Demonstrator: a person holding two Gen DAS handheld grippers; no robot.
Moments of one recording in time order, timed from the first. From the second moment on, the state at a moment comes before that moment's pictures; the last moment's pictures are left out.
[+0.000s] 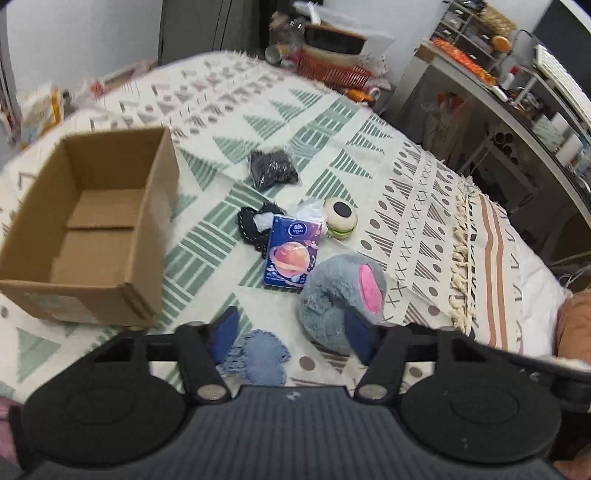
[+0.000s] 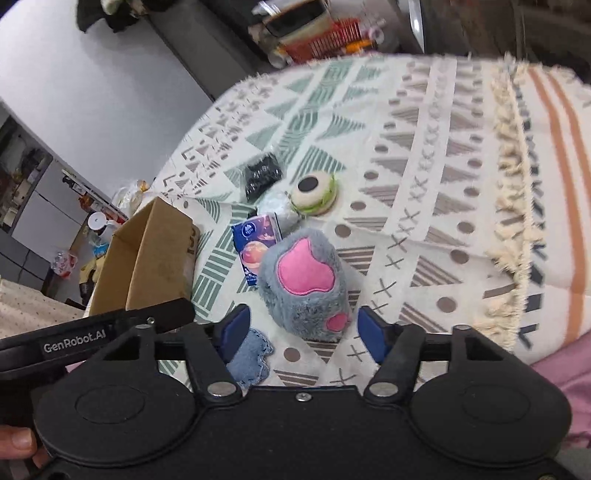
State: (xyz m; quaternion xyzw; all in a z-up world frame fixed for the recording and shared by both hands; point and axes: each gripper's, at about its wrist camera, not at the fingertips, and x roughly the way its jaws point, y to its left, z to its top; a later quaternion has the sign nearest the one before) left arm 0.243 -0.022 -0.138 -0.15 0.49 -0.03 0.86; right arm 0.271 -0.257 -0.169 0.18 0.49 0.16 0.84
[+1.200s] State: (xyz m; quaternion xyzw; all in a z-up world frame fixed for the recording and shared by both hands) left arm 0.328 -0.054 -0.211 -0.19 0.53 -0.12 0.82; right arm 0.324 -0.288 -0.244 0.31 0.50 0.12 0.80
